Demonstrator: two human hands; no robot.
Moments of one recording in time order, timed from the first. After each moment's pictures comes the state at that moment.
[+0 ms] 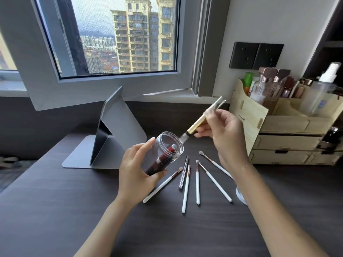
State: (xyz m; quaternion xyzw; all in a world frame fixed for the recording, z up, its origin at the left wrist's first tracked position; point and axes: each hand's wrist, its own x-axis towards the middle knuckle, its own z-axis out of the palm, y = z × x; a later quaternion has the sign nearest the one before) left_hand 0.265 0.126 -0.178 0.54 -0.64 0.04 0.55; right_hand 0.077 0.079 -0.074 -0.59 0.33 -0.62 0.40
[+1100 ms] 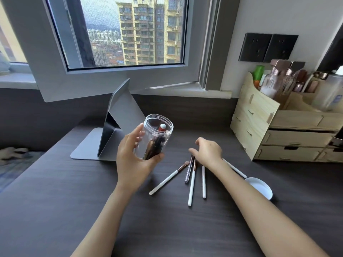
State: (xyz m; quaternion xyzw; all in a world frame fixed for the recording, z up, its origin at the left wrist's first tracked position) left_hand 0.280 0.121 -0.175 0.52 -0.56 -0.03 0.65; right_hand 0.096 0.005 -0.175 -0.76 0.64 -0.13 0.06
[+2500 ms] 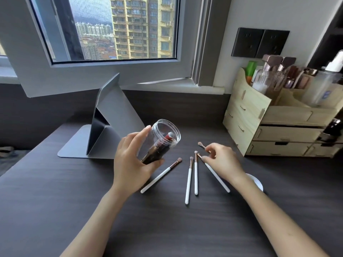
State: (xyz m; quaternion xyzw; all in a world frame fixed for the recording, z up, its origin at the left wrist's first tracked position) left_hand 0.265 0.127 -0.174 0.55 -0.63 0.04 0.55; right_hand 0.037 0.049 -0.169 -0.73 0.63 -0.25 0.15
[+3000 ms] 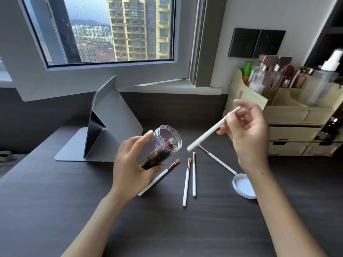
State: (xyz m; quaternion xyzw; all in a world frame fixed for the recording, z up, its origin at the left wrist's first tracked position) left_hand 0.260 0.130 -0.174 0.54 -0.66 0.06 0.52; right_hand 0.032 0.075 -0.096 -0.60 0.31 -0.68 0.29
